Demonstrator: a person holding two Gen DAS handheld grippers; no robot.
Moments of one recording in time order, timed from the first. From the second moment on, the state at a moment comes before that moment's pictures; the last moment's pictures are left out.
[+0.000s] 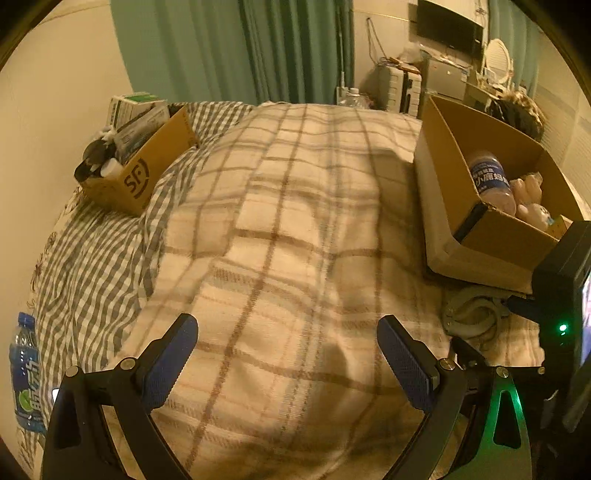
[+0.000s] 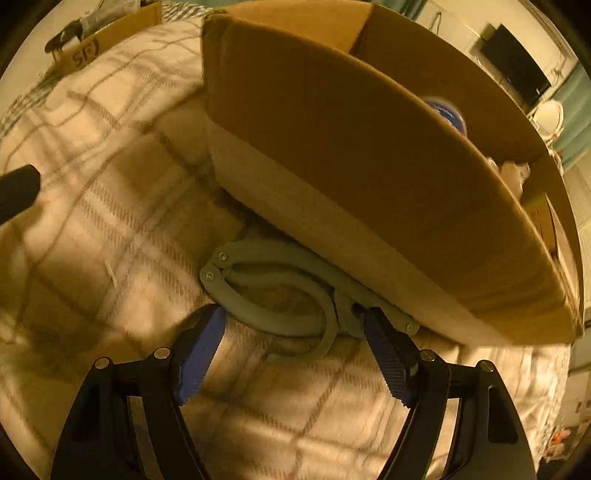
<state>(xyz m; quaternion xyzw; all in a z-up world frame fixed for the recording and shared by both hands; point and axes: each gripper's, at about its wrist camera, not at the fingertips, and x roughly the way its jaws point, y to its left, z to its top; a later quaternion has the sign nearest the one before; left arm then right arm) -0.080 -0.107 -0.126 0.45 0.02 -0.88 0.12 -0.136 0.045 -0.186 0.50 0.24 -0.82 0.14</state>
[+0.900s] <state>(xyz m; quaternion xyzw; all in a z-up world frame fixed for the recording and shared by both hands) -0.038 -0.116 -0.095 0.43 0.05 -0.89 0.13 -0.094 0.056 -0.134 0.42 0.26 -0.86 0.13</state>
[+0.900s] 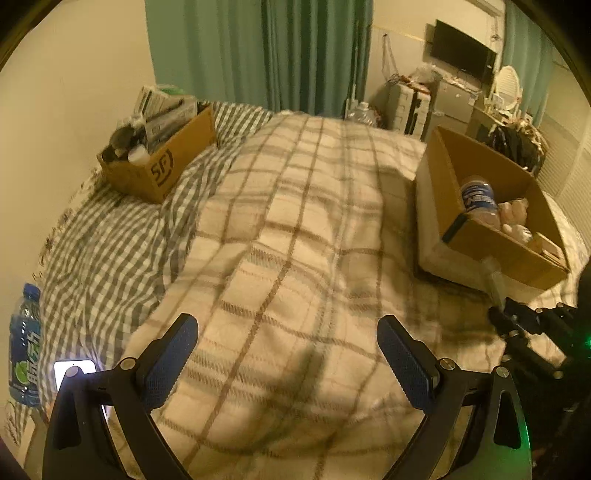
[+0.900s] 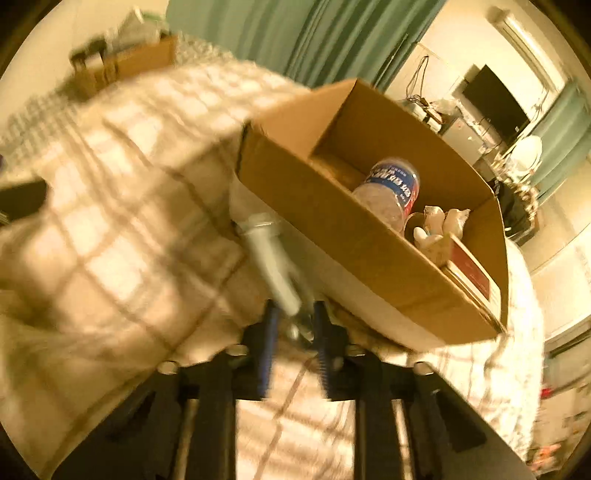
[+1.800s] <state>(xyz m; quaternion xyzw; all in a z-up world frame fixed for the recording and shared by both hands) -0.012 -0.035 0.015 0.31 0.01 -0.95 0.04 -0.033 0.160 0.039 0.32 -0.01 -0.92 0.21</state>
